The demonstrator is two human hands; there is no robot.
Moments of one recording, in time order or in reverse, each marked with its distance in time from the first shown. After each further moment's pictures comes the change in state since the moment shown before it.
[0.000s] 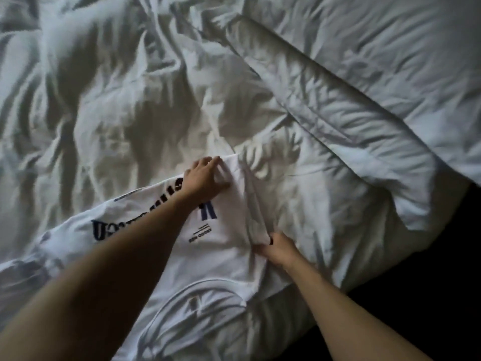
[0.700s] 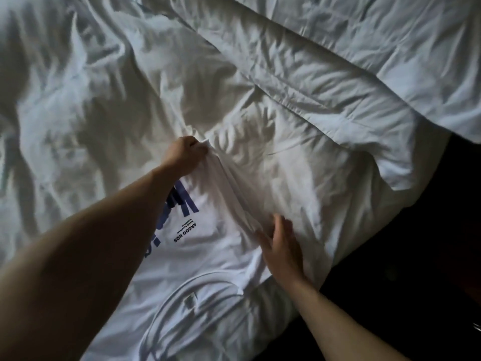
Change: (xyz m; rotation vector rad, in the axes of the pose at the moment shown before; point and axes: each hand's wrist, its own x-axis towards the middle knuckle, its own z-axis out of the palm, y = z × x) left_hand 0.059 0.017 0.004 -0.308 0.036 -0.046; right_hand -0.039 0.030 0.021 -0.085 0.545 -0.162
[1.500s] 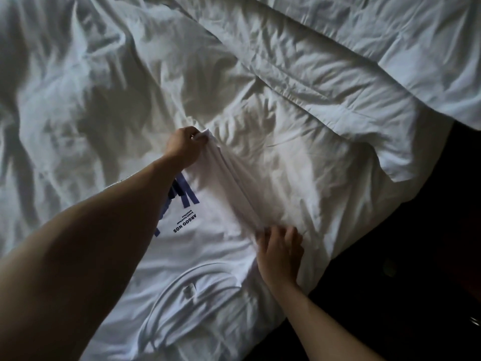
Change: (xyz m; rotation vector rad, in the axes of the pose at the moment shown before) left_hand -0.008 0.003 0.002 -0.010 0.058 0.029; right_hand -0.029 -0.006 0.024 -0.124 0.134 0.184
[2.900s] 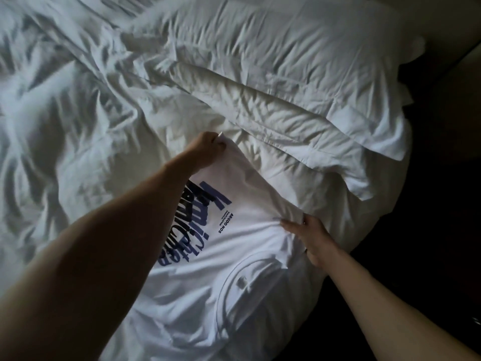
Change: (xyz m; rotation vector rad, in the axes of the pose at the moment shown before) left_hand -0.007 0.138 -0.067 -0.072 -0.200 0.160; right_hand 0.073 0.002 -0.120 1.078 -0.344 0.251
